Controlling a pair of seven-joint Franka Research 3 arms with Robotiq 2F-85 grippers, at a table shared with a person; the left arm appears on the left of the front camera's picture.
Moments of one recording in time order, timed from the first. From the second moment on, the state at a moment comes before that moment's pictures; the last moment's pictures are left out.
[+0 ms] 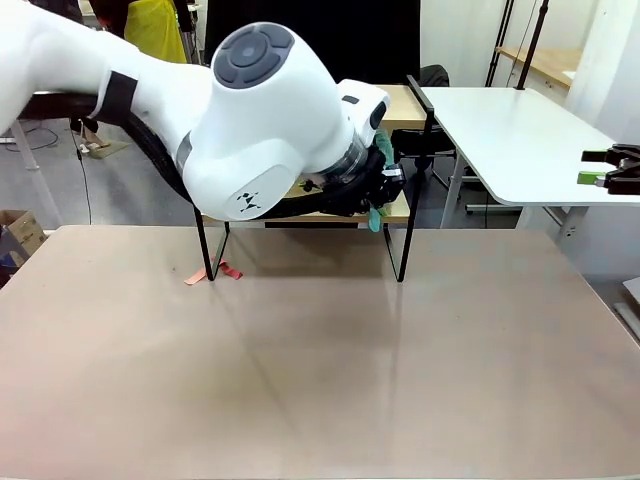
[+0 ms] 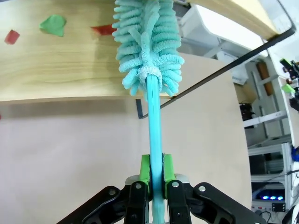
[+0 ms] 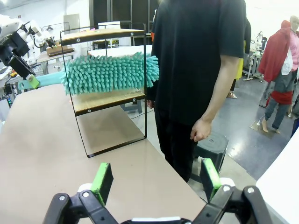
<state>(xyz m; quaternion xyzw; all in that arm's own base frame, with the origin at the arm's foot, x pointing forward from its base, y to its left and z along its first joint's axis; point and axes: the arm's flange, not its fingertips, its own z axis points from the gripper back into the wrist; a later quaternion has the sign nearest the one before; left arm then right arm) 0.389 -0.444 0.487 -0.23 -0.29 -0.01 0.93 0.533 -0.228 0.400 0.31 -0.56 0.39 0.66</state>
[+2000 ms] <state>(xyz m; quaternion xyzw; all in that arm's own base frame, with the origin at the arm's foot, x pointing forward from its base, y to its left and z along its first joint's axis) 0.405 -0.344 0.501 0.06 -0.27 0.05 0.96 0.533 -0.228 0.400 0.31 -0.56 0.39 0.66</state>
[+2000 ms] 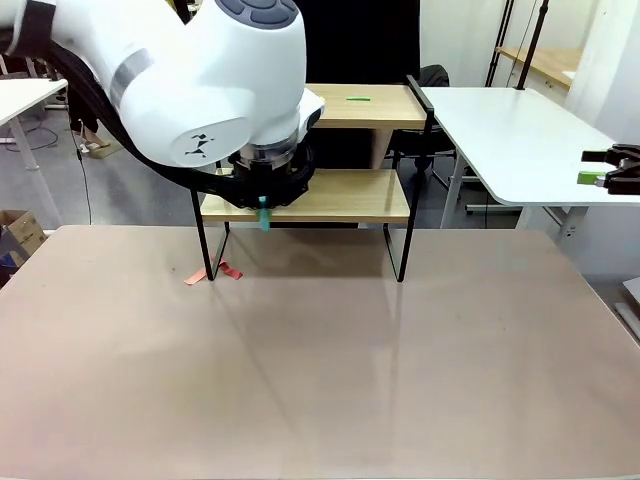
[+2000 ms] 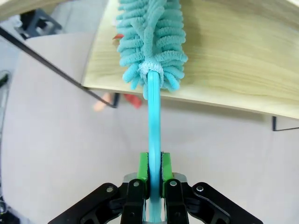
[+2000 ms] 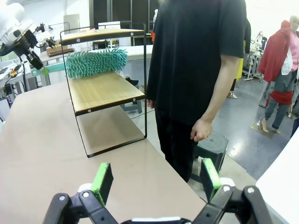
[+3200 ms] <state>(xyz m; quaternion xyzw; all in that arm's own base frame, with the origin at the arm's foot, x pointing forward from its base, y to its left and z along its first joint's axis) 0.342 -0.293 0.509 0.18 -0.33 0.00 0.93 0.533 -0.228 0.400 0.31 -0.56 0.39 0.66</state>
